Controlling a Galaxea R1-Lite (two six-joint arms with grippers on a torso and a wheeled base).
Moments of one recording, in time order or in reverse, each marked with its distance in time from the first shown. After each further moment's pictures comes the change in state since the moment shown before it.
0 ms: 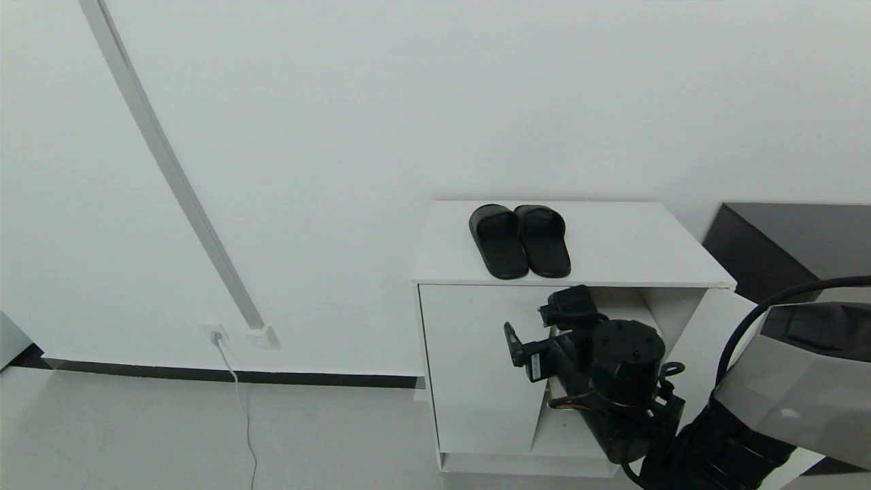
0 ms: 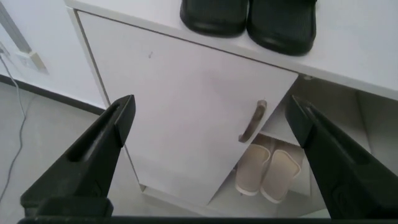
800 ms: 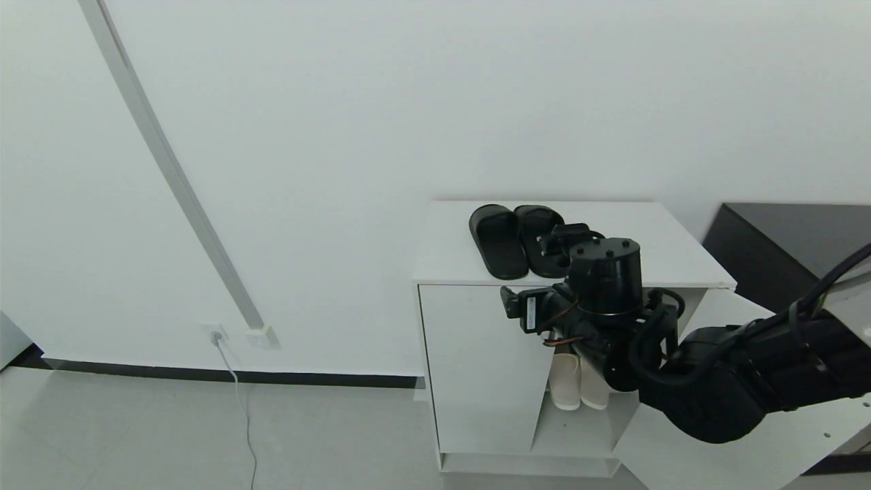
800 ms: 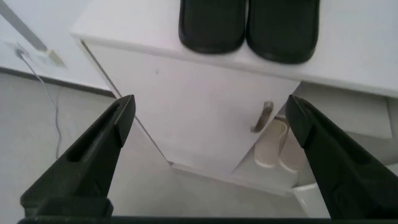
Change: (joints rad) left arm 0.000 0.000 0.000 0.001 -0.001 0.004; right arm -0.020 -0.177 -0.340 0.719 0.007 0.244
